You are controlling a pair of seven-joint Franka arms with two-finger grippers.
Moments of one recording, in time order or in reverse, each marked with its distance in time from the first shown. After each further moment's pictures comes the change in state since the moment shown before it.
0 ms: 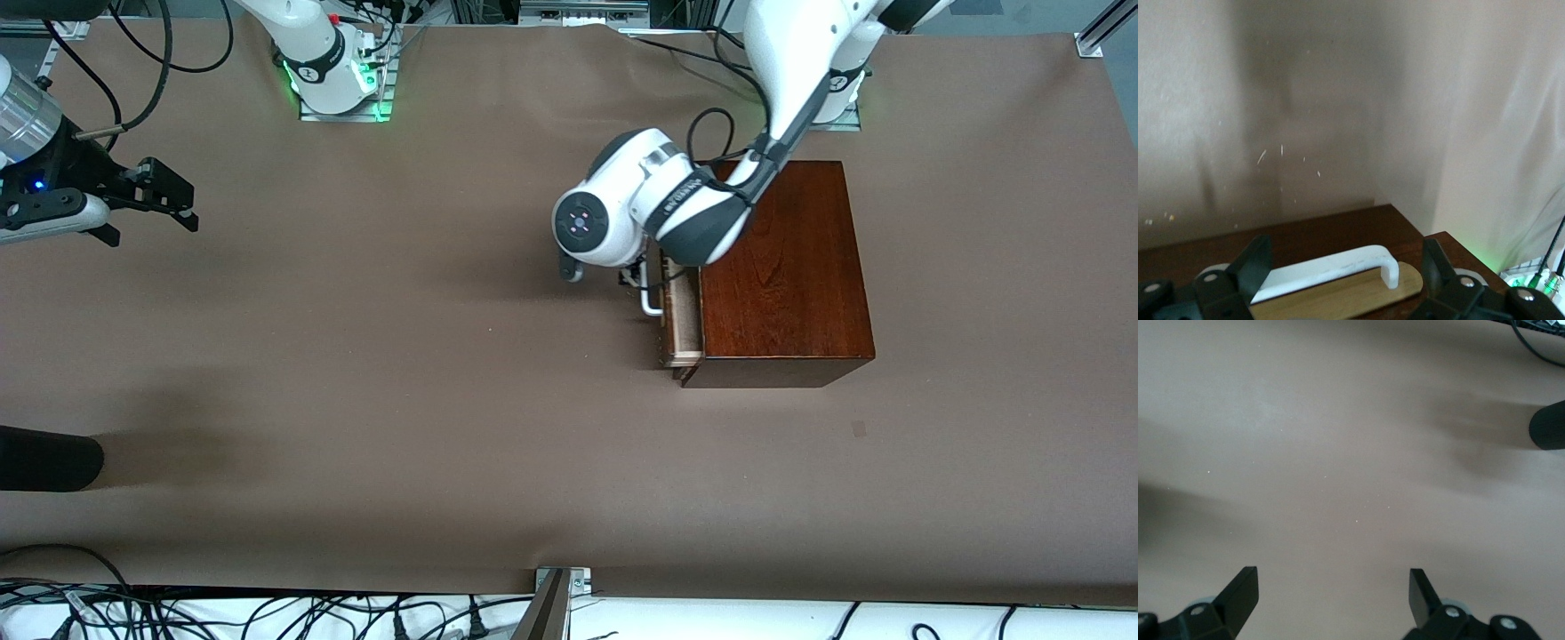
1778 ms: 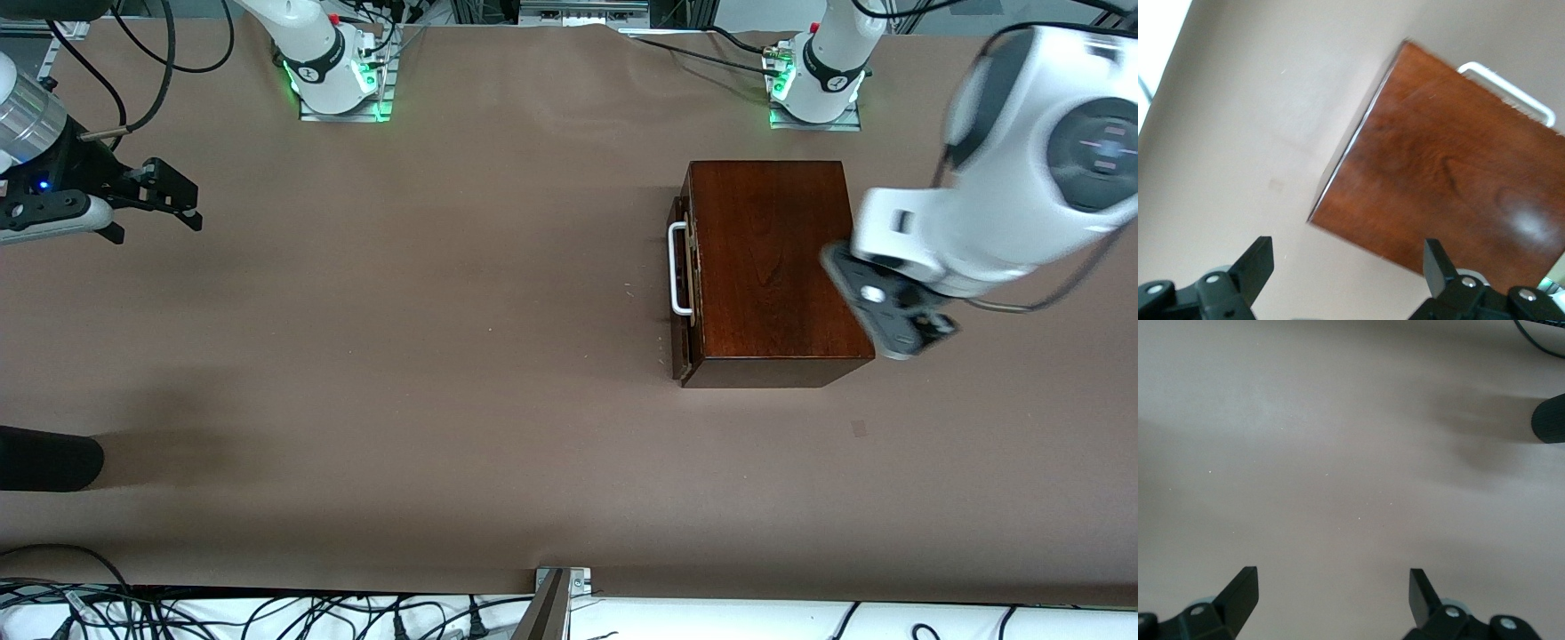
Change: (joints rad) left arm 0.439 -0.262 0.083 0.206 0.028 -0.061 0.010; right arm 0.002 0.001 0.004 0.000 0.000 -0.006 0.018
